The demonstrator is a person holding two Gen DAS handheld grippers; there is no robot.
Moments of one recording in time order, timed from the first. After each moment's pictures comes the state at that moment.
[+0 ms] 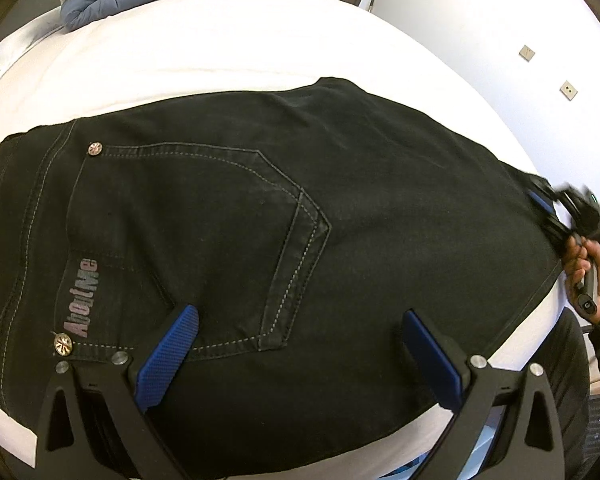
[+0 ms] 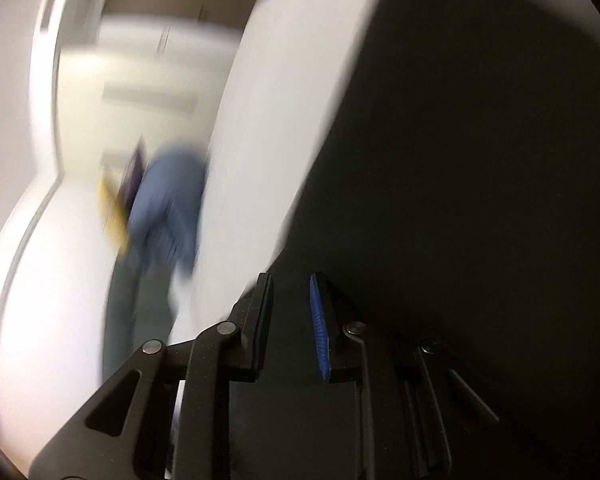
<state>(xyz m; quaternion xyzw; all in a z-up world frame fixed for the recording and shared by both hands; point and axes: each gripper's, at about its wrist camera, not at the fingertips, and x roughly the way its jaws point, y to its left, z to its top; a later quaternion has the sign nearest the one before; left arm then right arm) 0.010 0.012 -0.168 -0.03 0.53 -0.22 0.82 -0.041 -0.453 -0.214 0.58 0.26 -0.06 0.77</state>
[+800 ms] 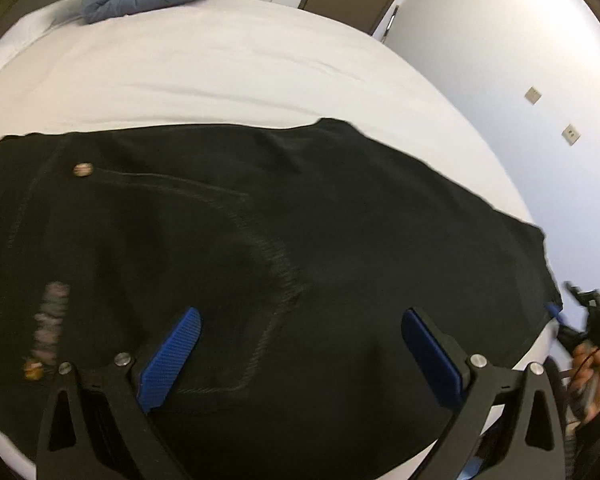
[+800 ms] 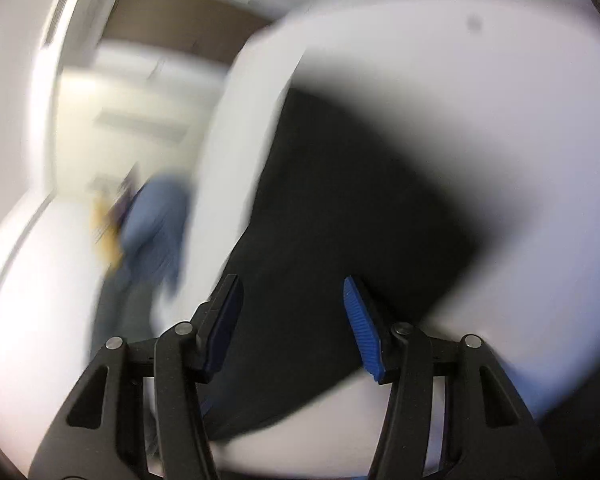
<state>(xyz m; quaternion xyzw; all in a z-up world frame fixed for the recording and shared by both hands) 0.027 0.011 -0.156 -0.08 0.50 -0.20 0.84 -0.143 -0.428 -0.209 0.57 0.25 -0.12 0.77</state>
